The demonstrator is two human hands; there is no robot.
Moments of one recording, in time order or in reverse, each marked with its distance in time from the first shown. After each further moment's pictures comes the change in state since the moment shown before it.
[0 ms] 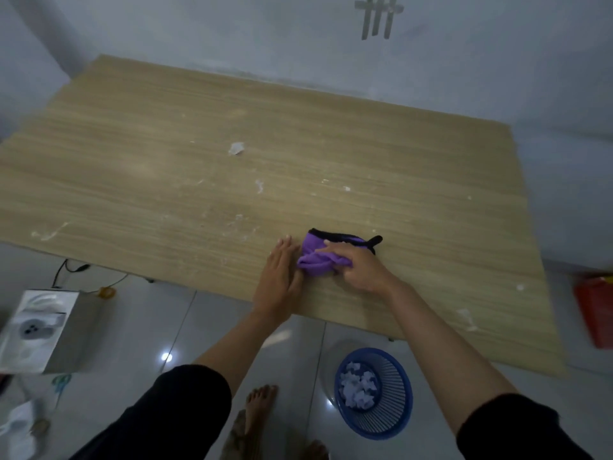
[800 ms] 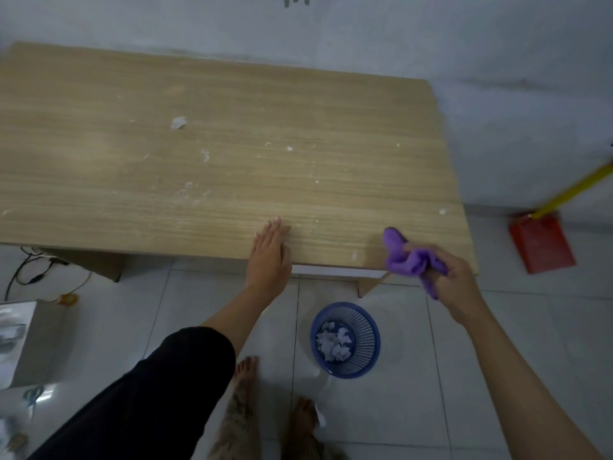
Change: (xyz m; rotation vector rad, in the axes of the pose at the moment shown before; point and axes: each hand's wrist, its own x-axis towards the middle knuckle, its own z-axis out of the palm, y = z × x) left_hand -0.054 0.039 0.047 0.166 -0.073 0.094; right_hand -0.240 0.048 -0.047 0.448 0.613 0.186
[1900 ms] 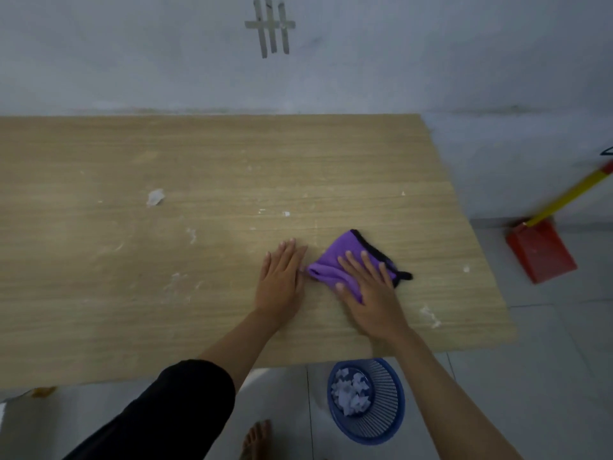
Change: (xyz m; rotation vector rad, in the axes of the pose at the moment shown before) left_hand 0.135 -0.013 -0.006 0.180 -0.136 0.183; right_hand 0.129 0.005 0.131 -0.835 -0.046 -0.173
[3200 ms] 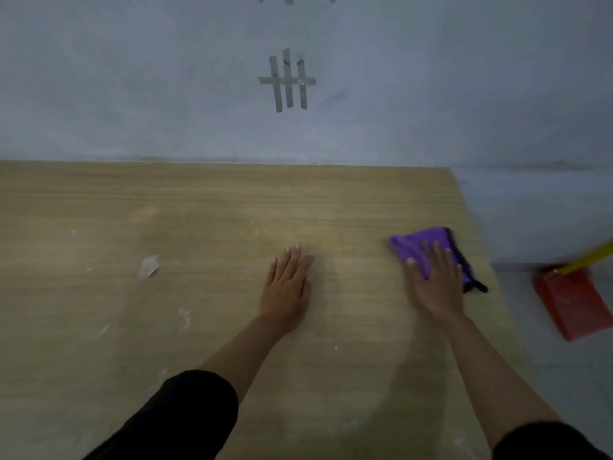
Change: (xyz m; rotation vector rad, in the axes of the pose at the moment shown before) left_hand 0.152 -0.025 -0.018 0.113 -0.054 -0.010; right_hand 0.188 0.114 -0.055 -0.077 0.205 0.414
